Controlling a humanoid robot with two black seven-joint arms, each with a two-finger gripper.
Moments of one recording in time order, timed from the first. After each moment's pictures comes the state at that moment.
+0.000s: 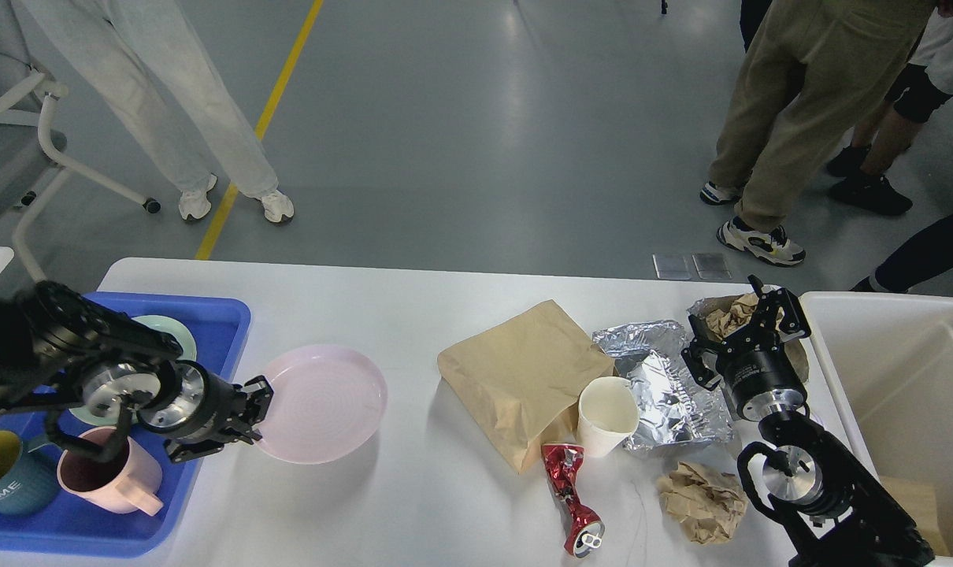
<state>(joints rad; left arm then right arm) -1.67 0.46 1.19 -1.39 -0.37 -0.20 0.13 0.24 -0.11 1.32 0.88 -0.51 0.19 0.28</state>
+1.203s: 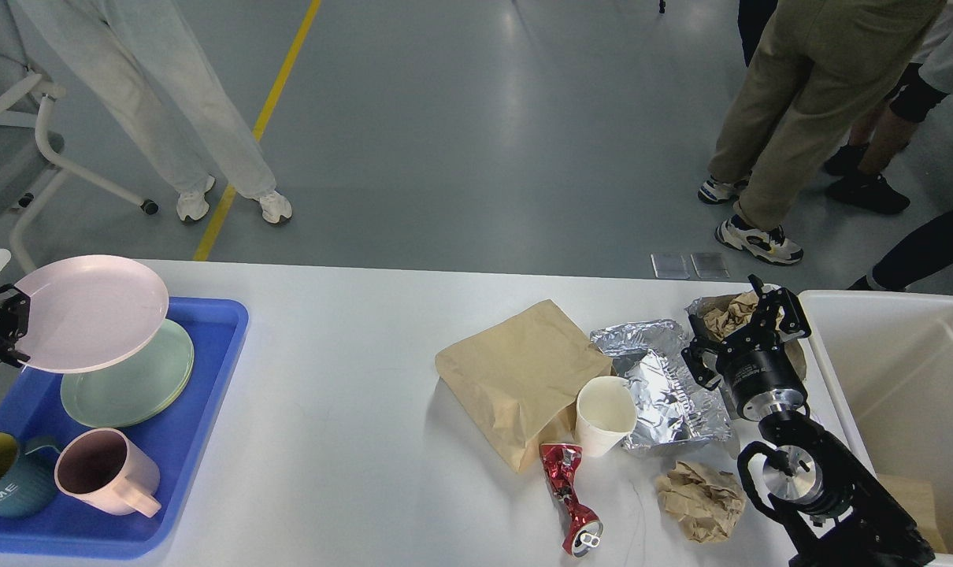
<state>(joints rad) -1.50 0.77 1.19 -0.79 -0.44 -0.49 0.33 0.24 -0.11 1.32 0.88 -0.51 0.19 0.28</state>
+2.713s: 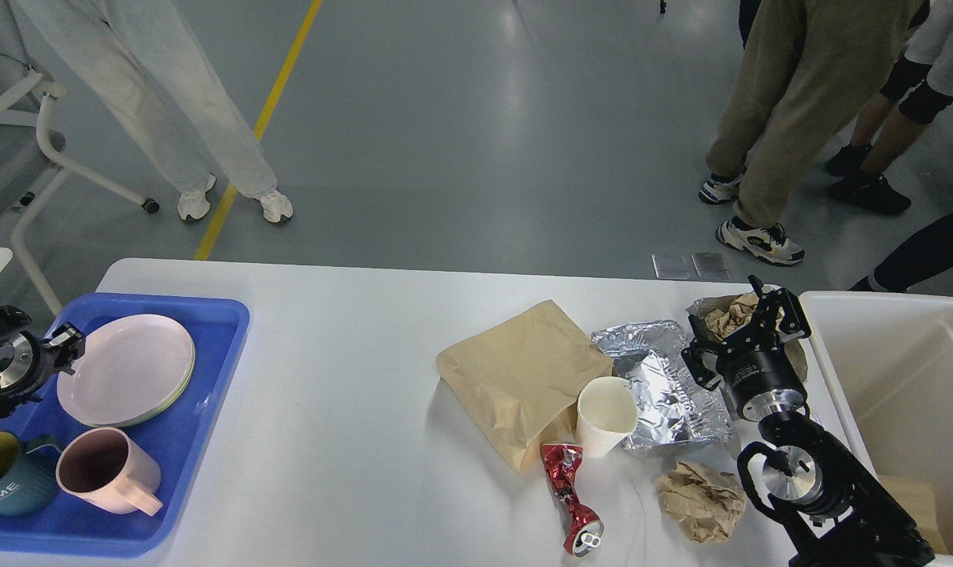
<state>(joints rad) -1.15 0.59 0.85 -0.53 -0.17 -0.26 0.35 0.24 -0.11 1.32 0.88 -0.51 0.19 0.28</state>
